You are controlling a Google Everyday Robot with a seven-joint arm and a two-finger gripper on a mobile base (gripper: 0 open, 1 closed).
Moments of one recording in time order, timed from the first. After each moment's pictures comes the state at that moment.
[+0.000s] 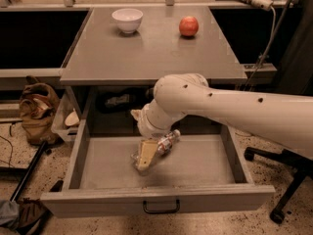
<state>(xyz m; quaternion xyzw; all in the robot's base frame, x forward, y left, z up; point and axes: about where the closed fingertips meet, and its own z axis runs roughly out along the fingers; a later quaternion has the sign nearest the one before) 0.541 0.050 0.692 -0.75 0.61 0.08 0.25</state>
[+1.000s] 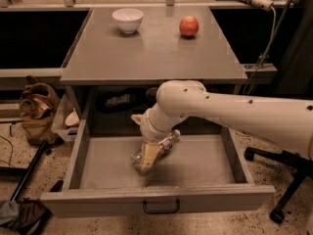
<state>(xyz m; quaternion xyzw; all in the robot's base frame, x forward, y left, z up) 0.555 0.048 0.656 -0.77 0.58 0.10 0.24</state>
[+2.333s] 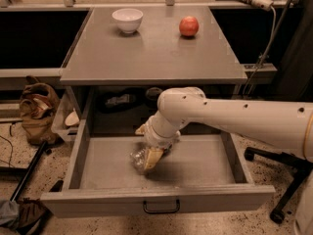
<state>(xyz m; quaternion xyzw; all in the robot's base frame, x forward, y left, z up) 0.550 0.032 0.623 -0.78 0.59 0.09 0.21</state>
